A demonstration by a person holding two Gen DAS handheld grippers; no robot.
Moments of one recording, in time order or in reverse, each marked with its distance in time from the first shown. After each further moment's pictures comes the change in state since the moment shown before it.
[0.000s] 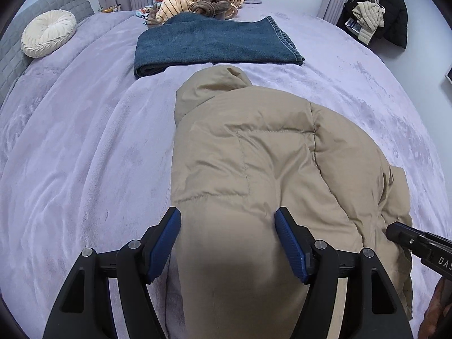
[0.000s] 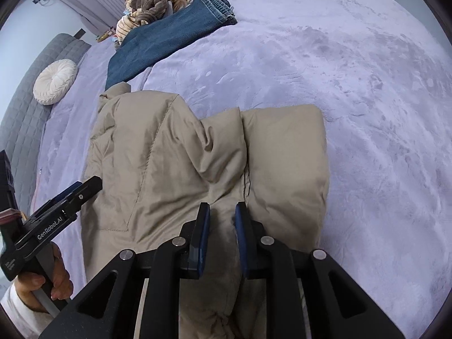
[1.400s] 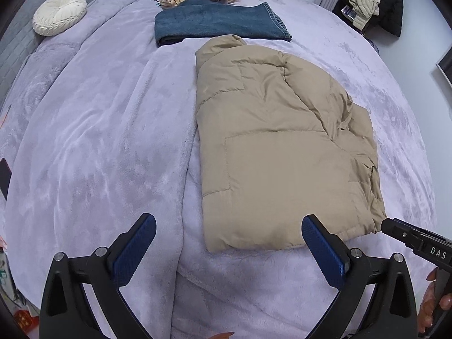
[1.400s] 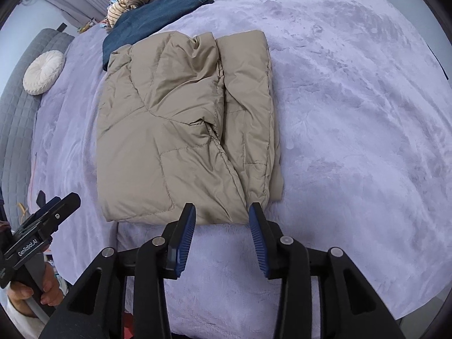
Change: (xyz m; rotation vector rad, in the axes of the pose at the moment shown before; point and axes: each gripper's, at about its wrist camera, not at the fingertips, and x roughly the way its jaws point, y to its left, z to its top) left arm -0.104 0.014 -0.096 -0.011 0.093 -0.016; right arm -0.076 0.009 -0.105 0.079 0.106 -0.083
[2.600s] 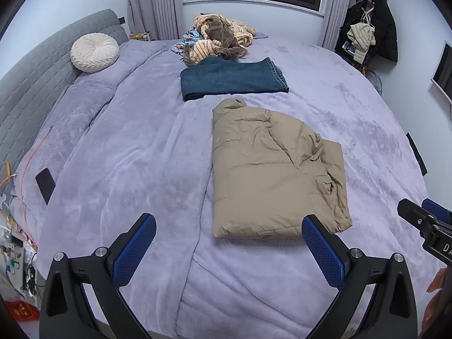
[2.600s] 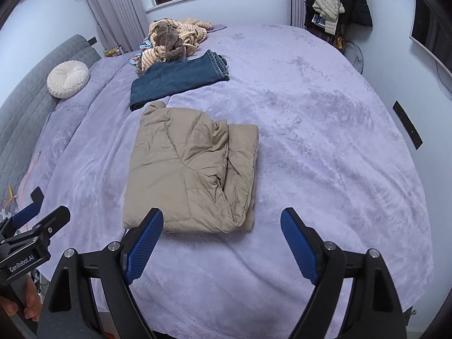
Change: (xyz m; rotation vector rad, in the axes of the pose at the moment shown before) left arm -0.144 -0.036 -0.050 -0.020 -0.240 0.112; right arm -0.134 0.037 -0.038 -0.170 -0.355 -0.134
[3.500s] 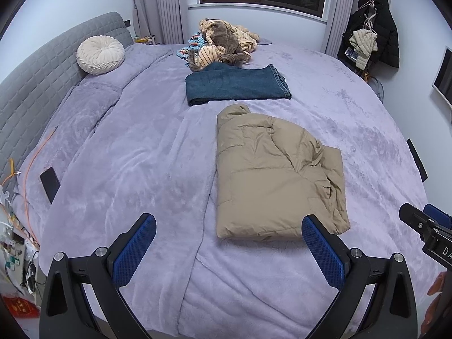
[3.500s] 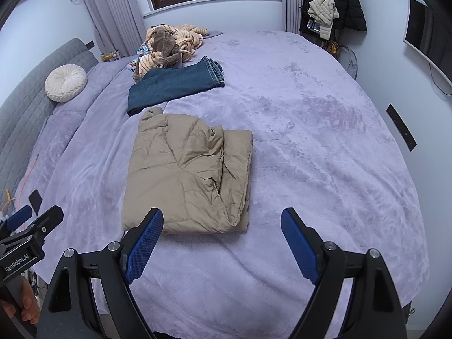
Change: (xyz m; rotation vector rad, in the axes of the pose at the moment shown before) left arm -0.016 0.001 -0.004 -0.023 -0.023 0.015; right arm -0.015 0.000 -0.003 0.007 -0.015 -0.008
